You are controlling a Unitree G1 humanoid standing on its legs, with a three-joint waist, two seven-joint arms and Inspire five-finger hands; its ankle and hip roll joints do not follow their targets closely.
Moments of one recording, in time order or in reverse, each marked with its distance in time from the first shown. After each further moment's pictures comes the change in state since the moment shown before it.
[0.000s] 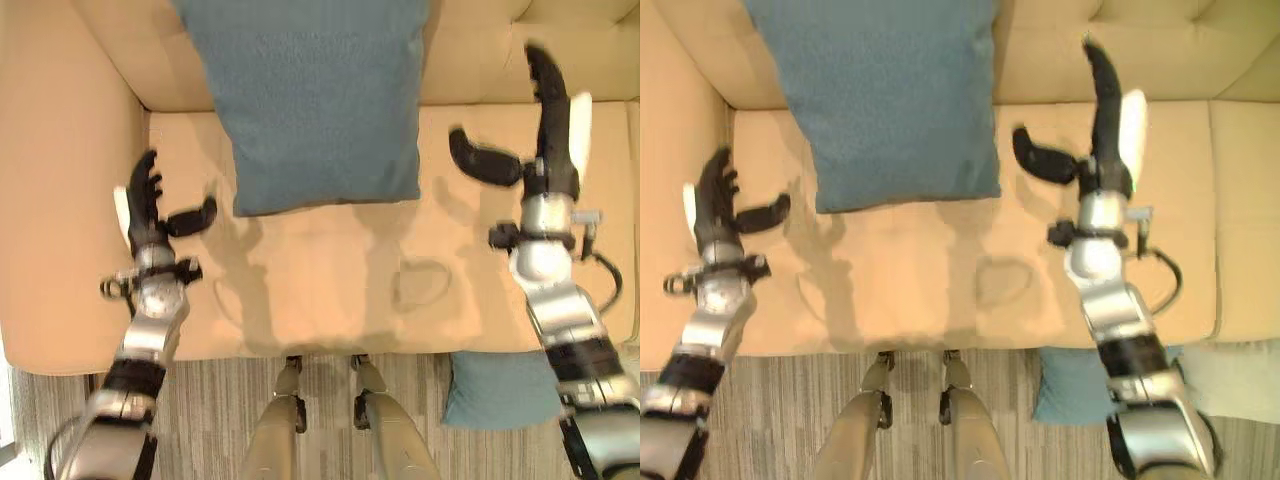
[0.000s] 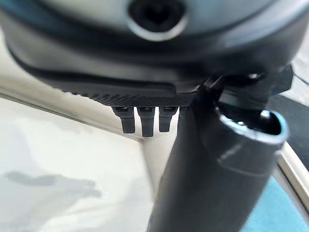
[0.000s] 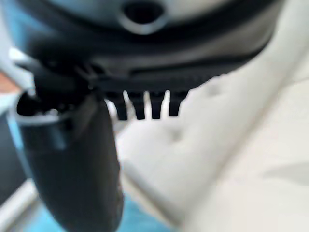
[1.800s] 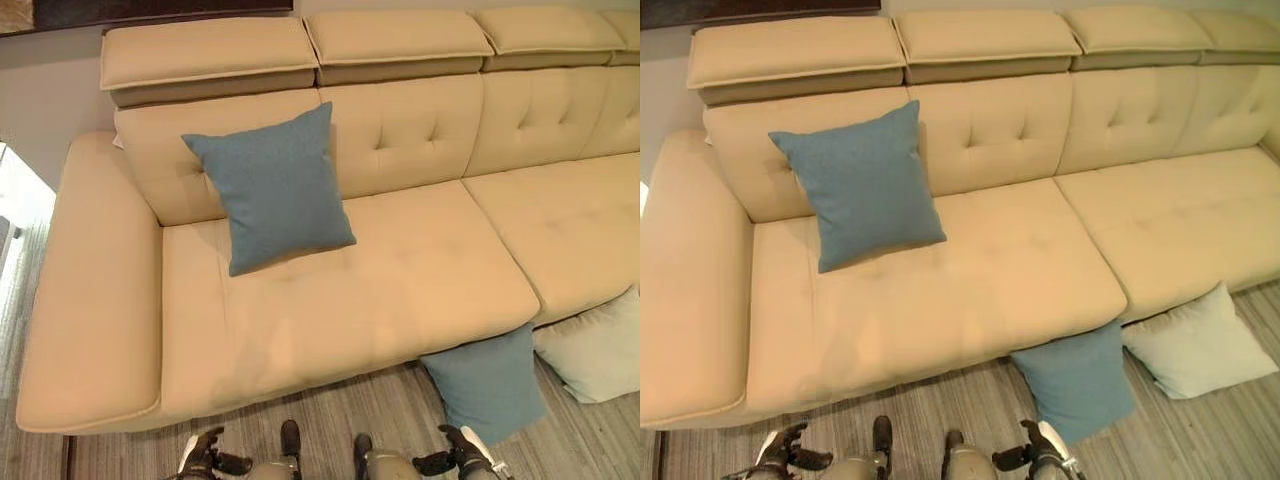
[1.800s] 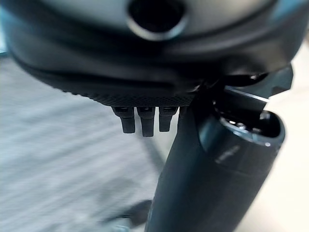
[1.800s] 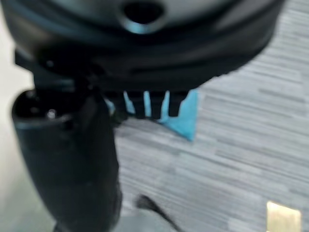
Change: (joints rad) left arm 0.294 -0.222 -0.090 0.778 0.233 0.090 -0.269; right arm 0.242 0.376 0.233 0.990 -0.157 0.082 0.202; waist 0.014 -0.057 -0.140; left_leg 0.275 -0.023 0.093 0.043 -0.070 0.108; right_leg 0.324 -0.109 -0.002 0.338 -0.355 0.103
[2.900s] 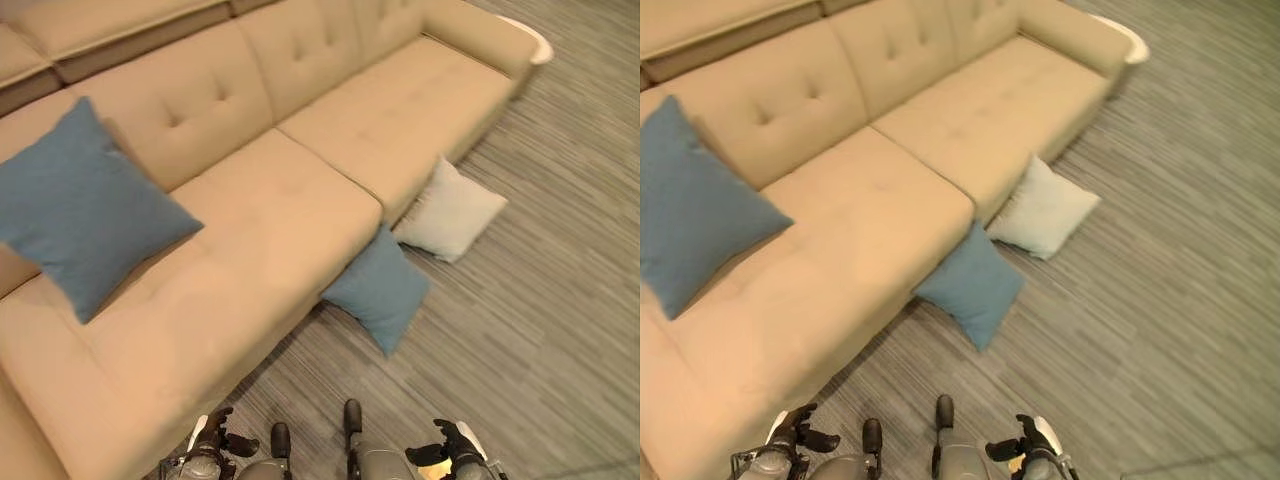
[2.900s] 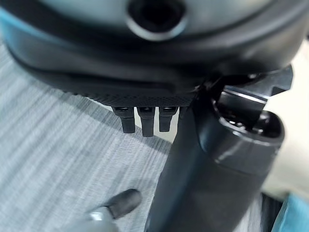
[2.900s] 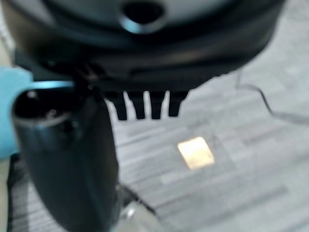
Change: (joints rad) left arm -0.092 -0.016 -0.054 -0.008 0.033 -0.001 -0.002; right arm 0.008 0.025 -0.037 0.017 0.048 0.022 -0.026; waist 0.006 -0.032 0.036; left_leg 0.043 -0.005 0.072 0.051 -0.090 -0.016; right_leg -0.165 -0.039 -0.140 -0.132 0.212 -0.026
